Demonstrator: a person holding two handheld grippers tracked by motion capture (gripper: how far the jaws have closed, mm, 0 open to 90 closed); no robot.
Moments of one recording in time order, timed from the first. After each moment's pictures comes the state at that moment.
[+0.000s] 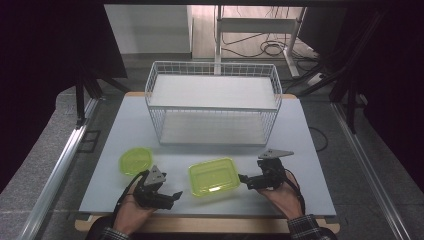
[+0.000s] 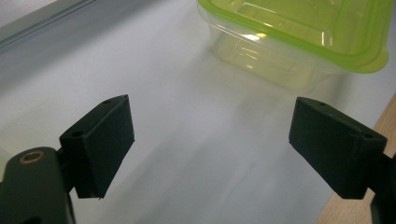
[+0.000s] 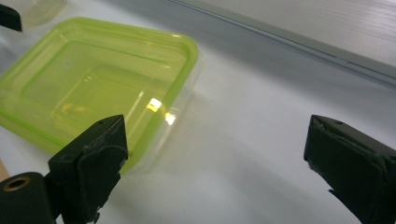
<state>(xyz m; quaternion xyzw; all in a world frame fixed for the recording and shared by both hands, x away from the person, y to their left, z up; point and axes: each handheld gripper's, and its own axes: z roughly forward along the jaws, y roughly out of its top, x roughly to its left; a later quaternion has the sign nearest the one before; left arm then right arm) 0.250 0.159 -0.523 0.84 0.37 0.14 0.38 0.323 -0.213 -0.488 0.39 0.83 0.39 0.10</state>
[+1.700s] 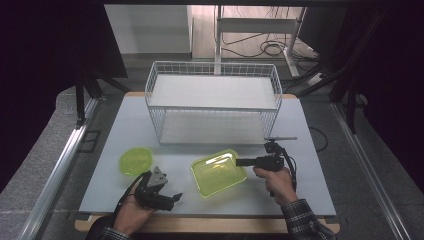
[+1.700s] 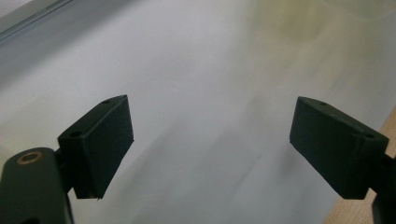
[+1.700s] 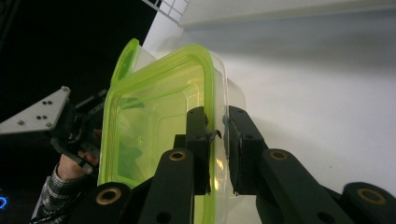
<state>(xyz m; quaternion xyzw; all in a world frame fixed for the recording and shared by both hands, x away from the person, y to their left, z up) 0.250 0.156 -0.527 0.85 0.36 0.15 0.36 0.370 -0.220 -0.485 0.49 0.71 0.46 -0.19</state>
